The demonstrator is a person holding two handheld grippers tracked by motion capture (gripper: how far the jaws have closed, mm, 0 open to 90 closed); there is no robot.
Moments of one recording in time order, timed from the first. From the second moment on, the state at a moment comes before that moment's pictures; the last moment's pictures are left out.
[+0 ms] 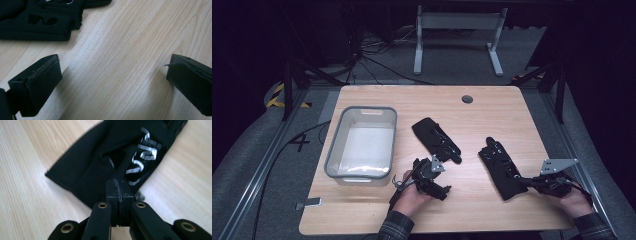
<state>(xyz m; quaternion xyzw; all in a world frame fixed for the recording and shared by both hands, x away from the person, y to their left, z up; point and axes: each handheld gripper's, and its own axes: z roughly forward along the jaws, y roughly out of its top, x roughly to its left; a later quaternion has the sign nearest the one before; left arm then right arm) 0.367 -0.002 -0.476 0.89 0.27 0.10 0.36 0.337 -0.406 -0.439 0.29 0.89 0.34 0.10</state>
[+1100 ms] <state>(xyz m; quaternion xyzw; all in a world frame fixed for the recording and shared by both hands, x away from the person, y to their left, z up) 0.367 -0.002 -0.476 0.89 0.27 0.10 0.36 0.466 -0.357 -0.446 0.30 0.88 0.35 0.12</state>
